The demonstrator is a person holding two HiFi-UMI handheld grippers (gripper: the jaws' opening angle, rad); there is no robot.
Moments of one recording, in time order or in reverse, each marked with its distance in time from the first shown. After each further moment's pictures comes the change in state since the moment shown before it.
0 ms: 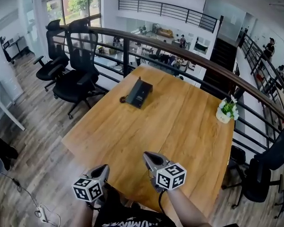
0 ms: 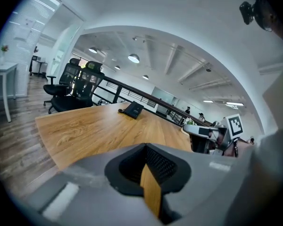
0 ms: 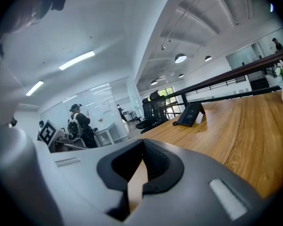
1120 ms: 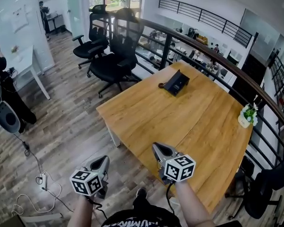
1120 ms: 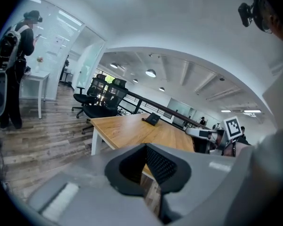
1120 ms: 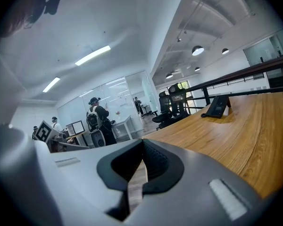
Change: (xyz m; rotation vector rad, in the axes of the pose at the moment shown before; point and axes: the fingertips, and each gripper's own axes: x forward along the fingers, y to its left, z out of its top) left arm -0.202 0.033 -0.050 -0.091 -0.156 0.215; right arm -0.004 0.154 -0.039 -0.060 0.092 0.170
